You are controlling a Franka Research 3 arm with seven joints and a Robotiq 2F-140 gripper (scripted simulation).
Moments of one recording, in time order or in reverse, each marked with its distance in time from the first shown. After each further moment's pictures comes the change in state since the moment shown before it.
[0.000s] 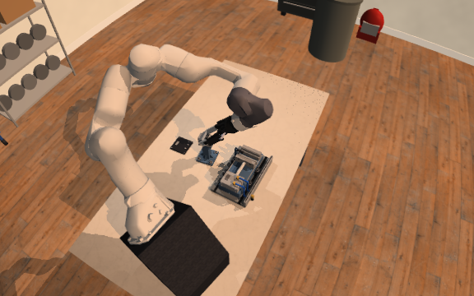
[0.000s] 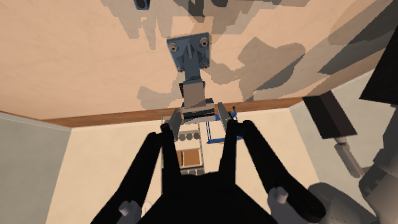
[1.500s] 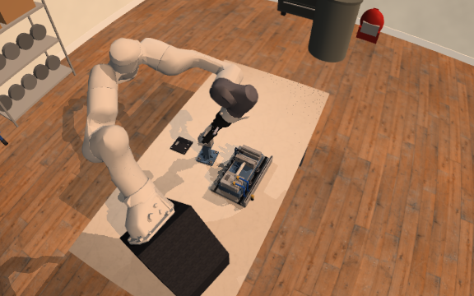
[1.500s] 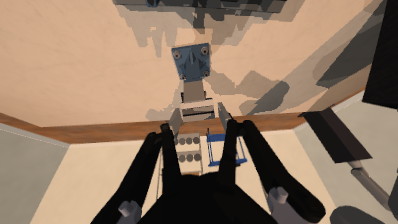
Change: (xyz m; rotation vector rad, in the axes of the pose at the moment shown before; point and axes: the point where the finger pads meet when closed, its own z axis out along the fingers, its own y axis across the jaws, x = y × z) arm -0.009 0.001 0.002 -0.002 0.201 -0.014
